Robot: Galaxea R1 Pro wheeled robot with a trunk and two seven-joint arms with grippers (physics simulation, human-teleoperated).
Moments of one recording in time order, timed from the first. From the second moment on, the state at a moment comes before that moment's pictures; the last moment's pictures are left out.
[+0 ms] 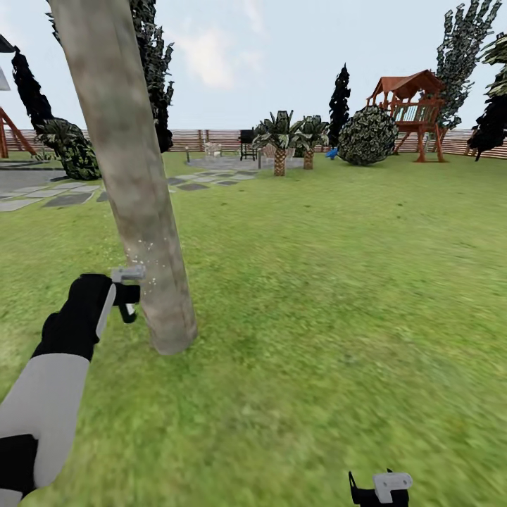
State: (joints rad) left arm -0.96 0.17 0.10 -1.03 -0.11 0.97 -0.05; right arm -0.33 -0.05 -0.34 -0.18 0.44 -0.60 -0.10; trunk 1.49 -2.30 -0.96
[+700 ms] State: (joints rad) left arm -0.73 0.18 0.16 -1.01 -0.12 0.85 -0.04; right arm -0.33 -0.05 -0.34 -0.18 0.44 -0.60 -0.10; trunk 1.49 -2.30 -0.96
